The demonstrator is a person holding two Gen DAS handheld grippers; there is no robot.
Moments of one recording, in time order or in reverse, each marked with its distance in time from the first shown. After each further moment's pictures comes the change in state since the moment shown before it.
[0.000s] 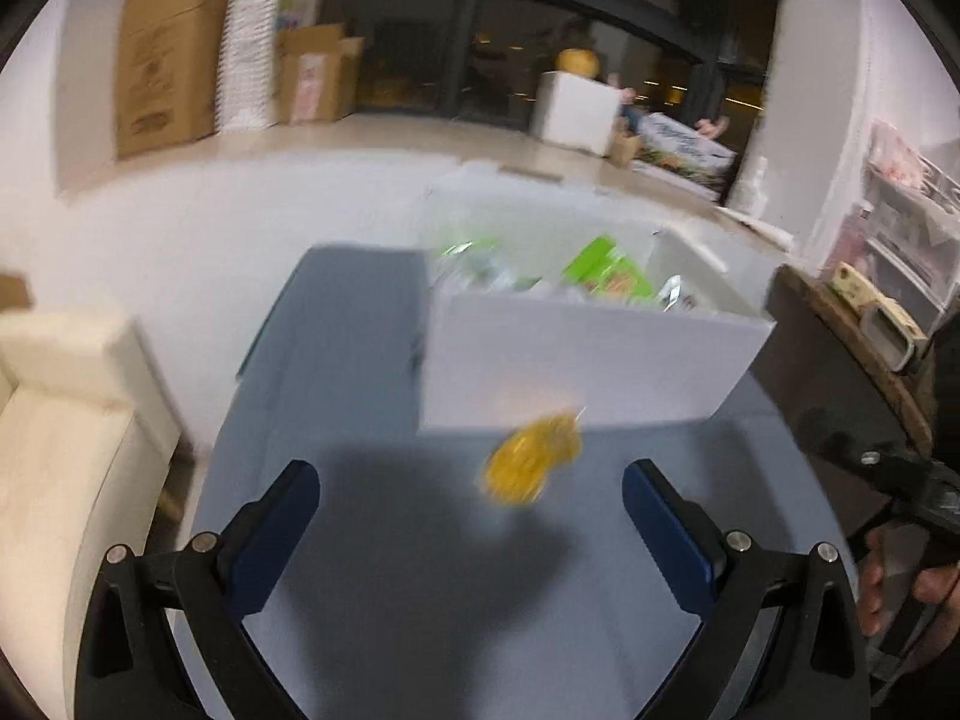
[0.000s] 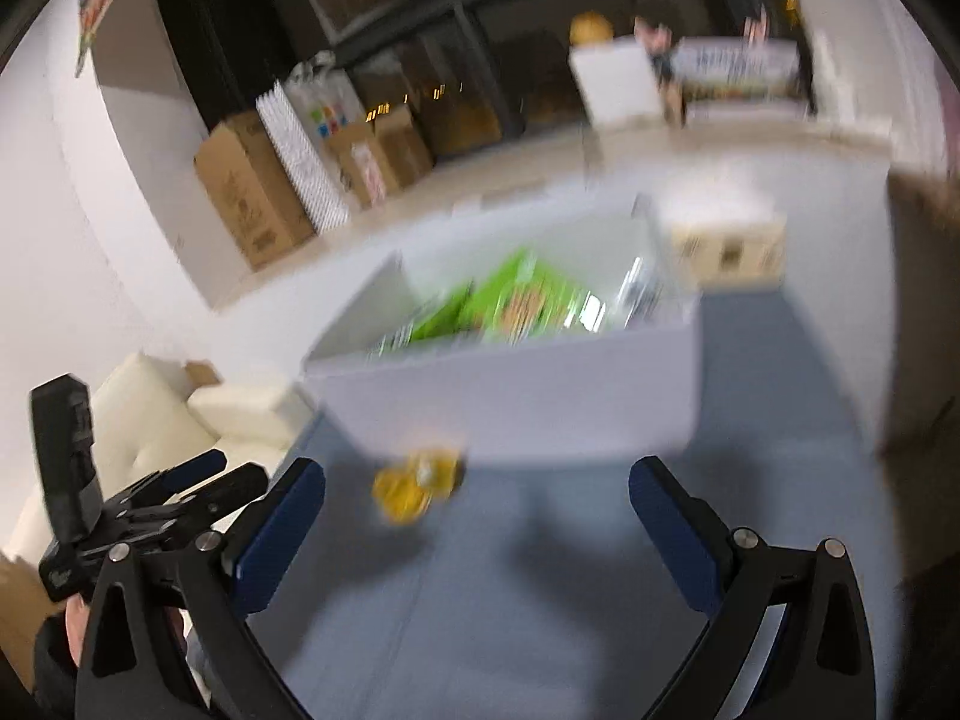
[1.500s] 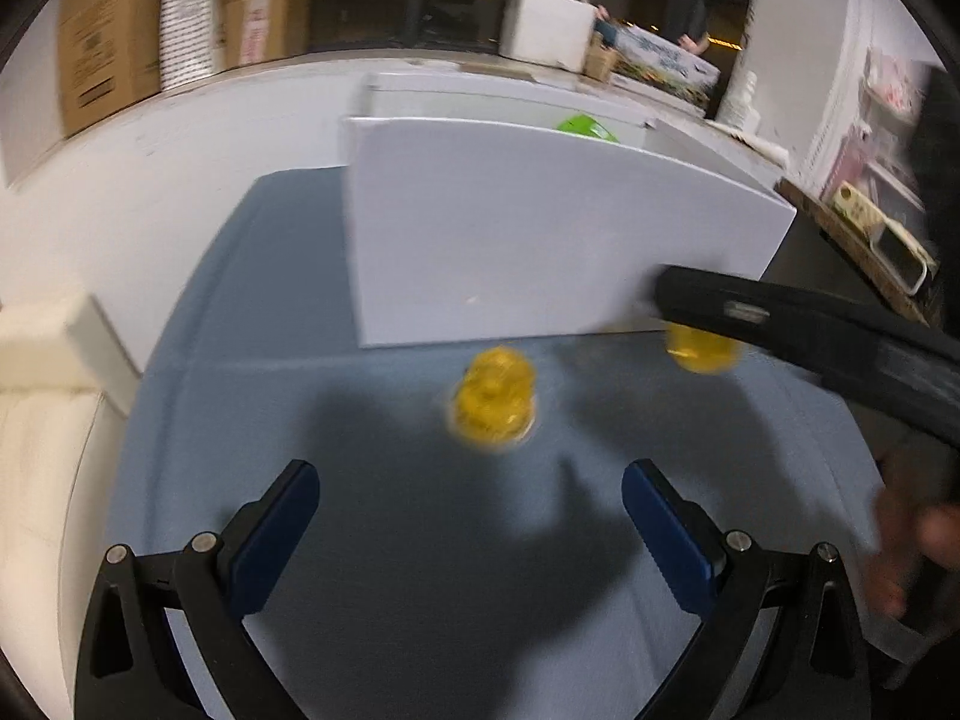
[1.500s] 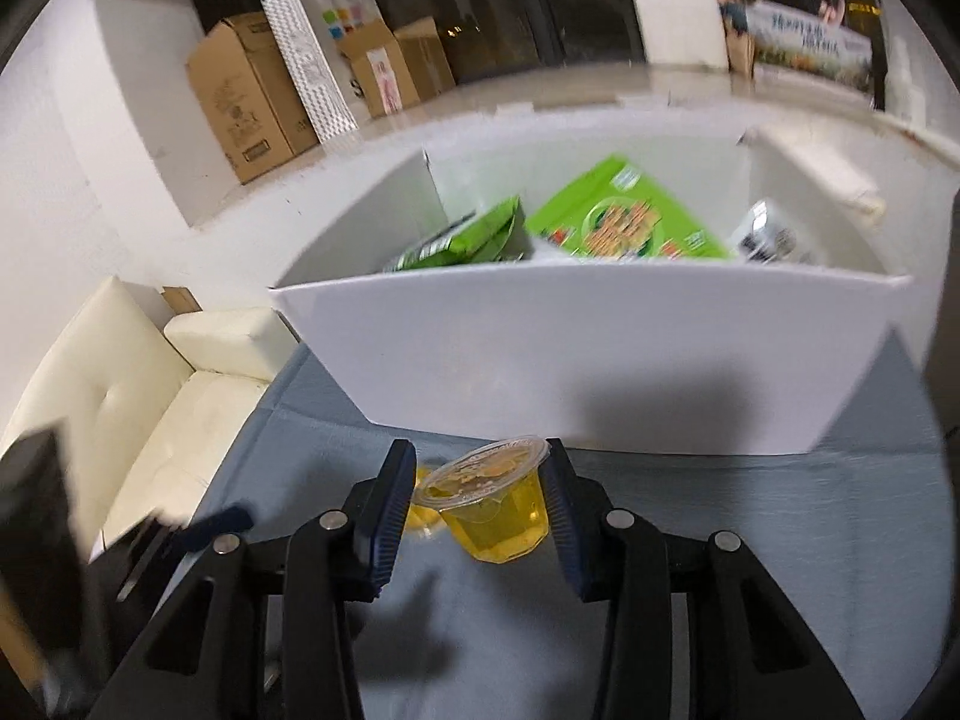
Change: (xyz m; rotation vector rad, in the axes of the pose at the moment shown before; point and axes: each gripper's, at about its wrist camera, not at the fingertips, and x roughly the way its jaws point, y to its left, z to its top) left arm 0.077 -0.028 -0.013 0.119 0.150 -0.041; right arm 0.061 0.043 0.011 -0.131 0.064 -0.061
